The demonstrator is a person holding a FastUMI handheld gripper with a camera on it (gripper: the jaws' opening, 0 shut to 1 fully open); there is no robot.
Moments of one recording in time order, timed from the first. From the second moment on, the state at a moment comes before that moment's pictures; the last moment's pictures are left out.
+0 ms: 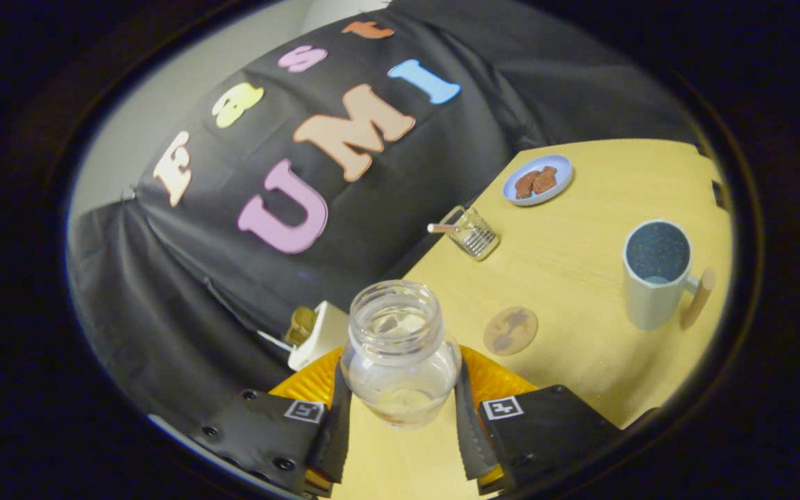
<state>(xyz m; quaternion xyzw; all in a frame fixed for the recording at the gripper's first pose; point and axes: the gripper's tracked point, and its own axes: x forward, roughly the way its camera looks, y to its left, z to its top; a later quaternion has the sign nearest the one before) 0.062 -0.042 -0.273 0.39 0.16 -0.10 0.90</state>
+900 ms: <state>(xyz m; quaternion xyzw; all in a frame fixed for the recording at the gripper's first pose) 0.082 -0.150 -0.218 0.65 -0.08 -0.17 0.73</state>
